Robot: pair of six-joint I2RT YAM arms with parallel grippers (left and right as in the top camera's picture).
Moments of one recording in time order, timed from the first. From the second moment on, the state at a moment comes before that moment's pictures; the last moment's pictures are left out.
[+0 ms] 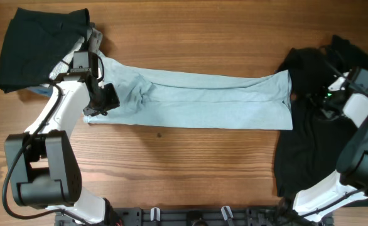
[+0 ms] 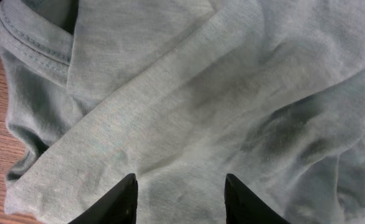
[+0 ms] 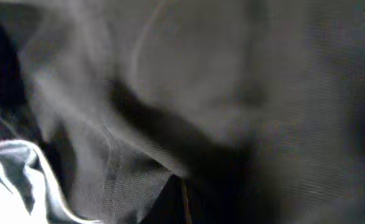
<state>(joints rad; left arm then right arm) 0.04 1.75 1.12 -0.75 0.04 -0.31 -0.50 1.88 1.02 -0.31 -0.33 0.35</state>
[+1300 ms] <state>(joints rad) 0.04 1.75 1.12 -0.74 0.04 -0.31 -0.40 1.83 1.09 -0.61 -0.59 -0.28</state>
